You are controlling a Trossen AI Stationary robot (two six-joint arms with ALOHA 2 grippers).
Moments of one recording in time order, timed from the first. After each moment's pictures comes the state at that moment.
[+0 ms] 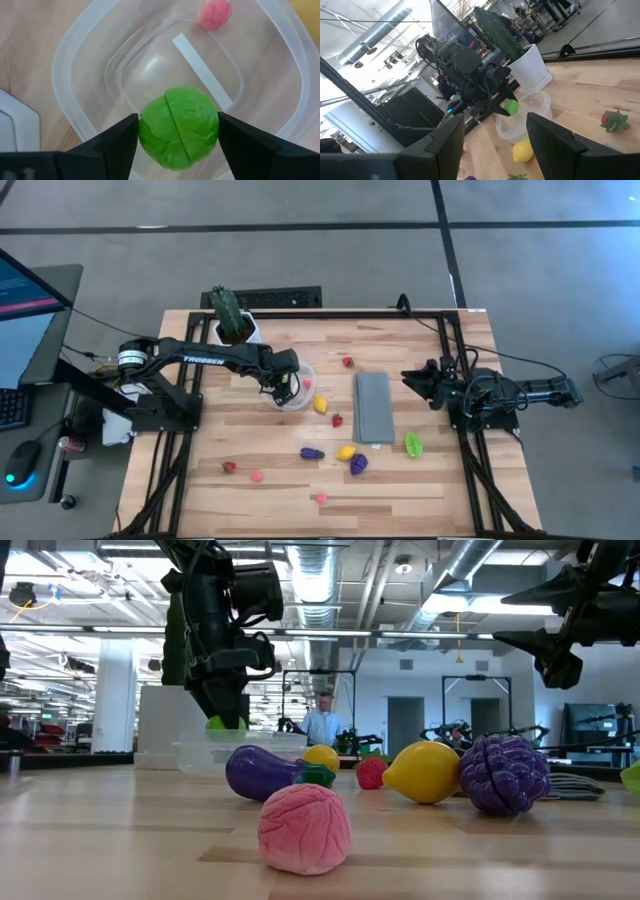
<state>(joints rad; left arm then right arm) 0.20 1.61 1.04 -0.72 -0.11 -0.34 0.07 0.04 0.03 0.08 0.26 0.66</state>
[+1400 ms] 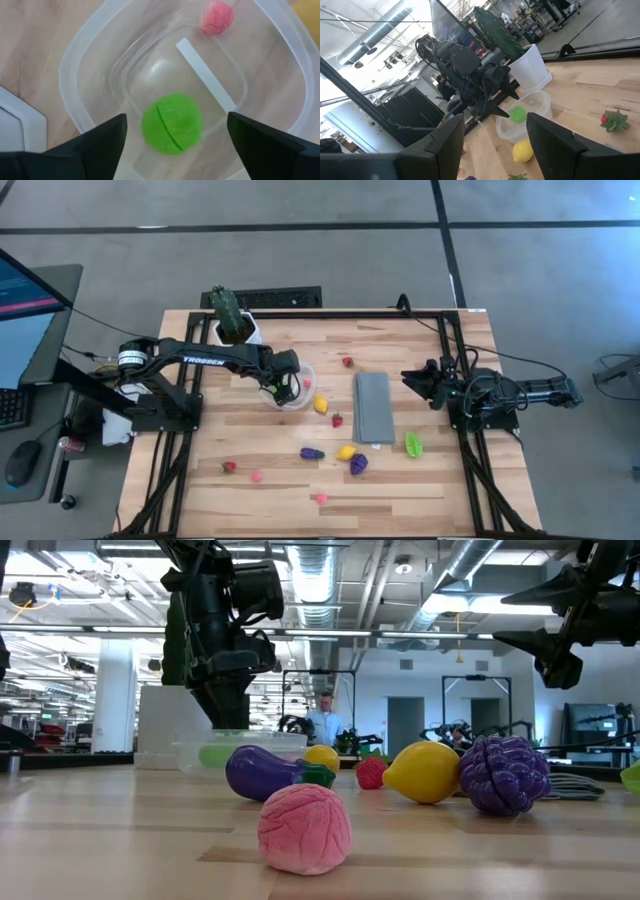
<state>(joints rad) 0.20 1.61 1.04 -0.72 -0.14 -0.33 0.07 0.04 0.03 0.08 0.26 0.66</state>
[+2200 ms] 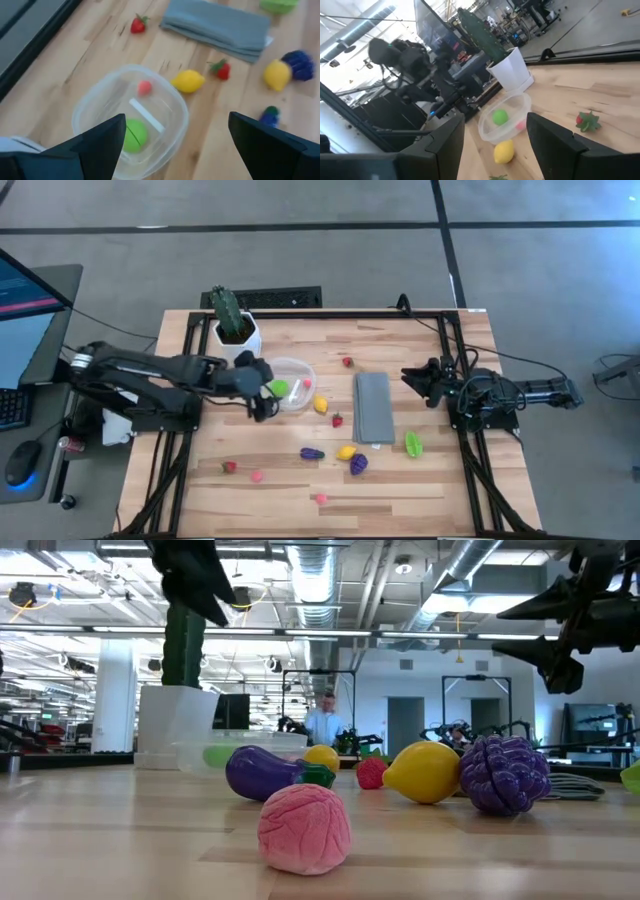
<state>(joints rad) -0.13 1.17 1.04 -0.73 -0.34 -0.42 0.05 0.04 0.03 0.03 0.32 0.64</state>
